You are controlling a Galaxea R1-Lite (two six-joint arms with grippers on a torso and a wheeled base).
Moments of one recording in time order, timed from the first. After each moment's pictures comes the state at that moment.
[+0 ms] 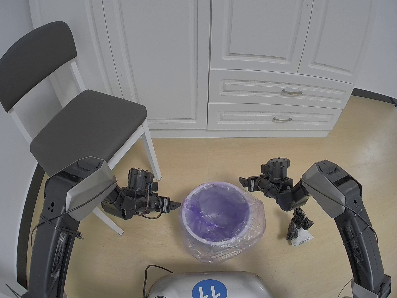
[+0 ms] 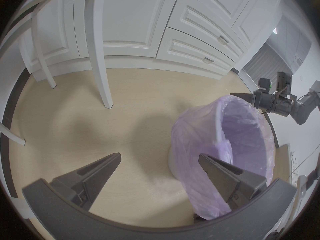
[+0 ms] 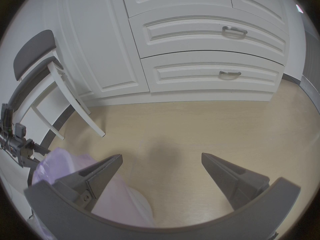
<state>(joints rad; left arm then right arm) -0.29 2.65 -1.38 -0.57 -0.22 -0.08 0.26 2.79 -1.64 -0.76 0.02 0.10</state>
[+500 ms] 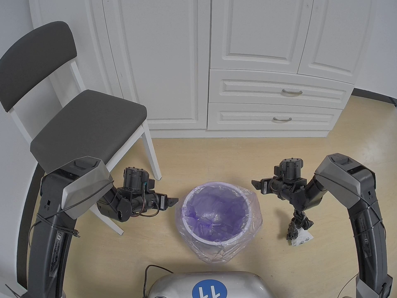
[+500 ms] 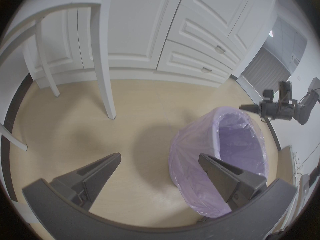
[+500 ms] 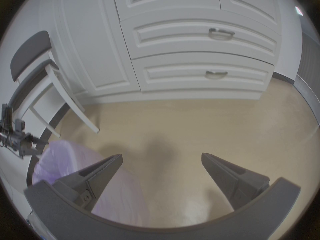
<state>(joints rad) -0.28 2.62 -1.30 -0.70 -0.22 -0.08 0.20 2.66 -1.41 -0.81 0.01 0.08</state>
